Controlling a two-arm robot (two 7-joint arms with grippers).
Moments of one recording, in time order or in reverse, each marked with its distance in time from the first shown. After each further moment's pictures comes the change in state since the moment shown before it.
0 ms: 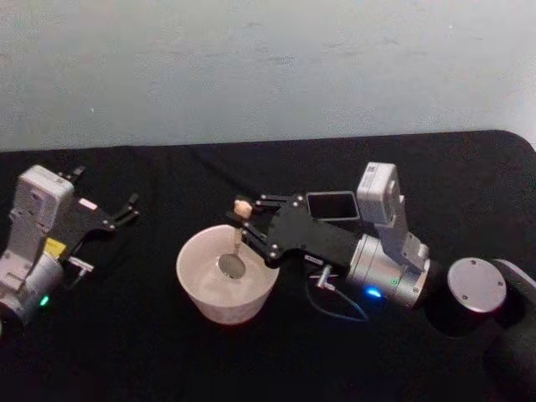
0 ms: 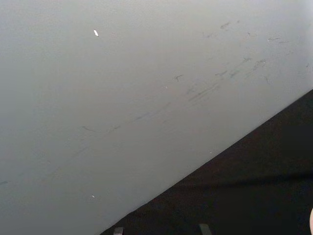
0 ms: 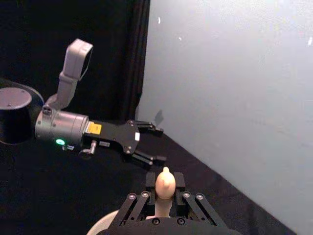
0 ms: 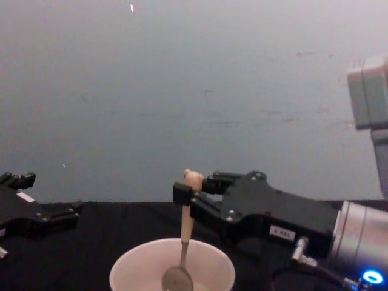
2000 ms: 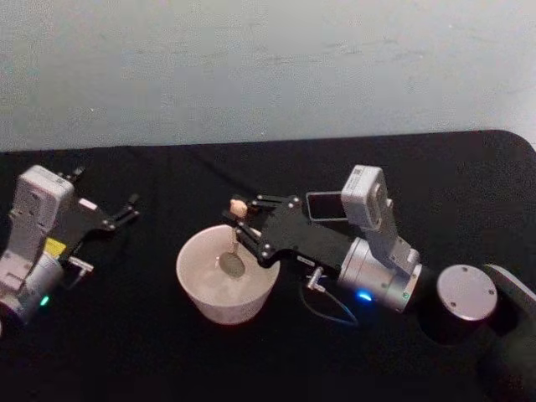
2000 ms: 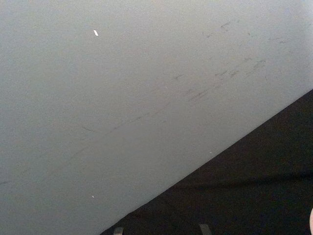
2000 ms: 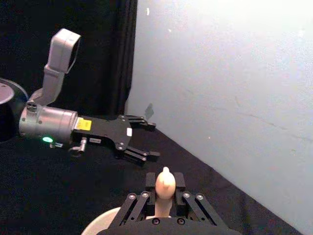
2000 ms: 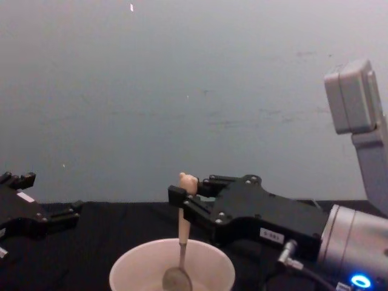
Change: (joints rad) left arm 0.000 0.000 0.000 0.000 0.000 0.000 0.000; right arm -0.031 -0.020 0.008 -0.037 -0.064 0.038 -0.087
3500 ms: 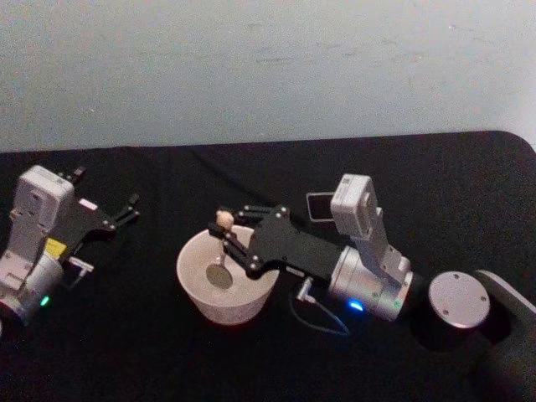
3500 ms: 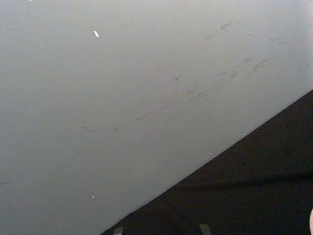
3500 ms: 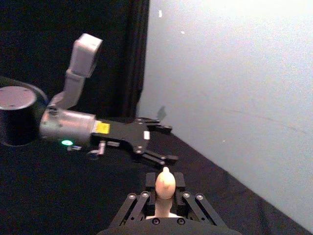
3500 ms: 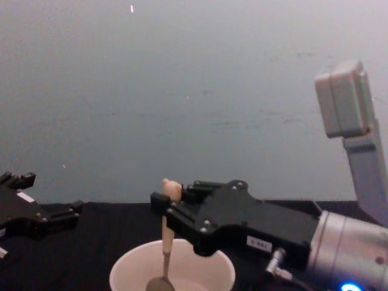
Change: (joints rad) left arm 0.000 0.000 0.000 0.000 0.000 0.000 0.000; right arm -0.023 0.000 -0.018 -0.041 0.002 0.017 0.013
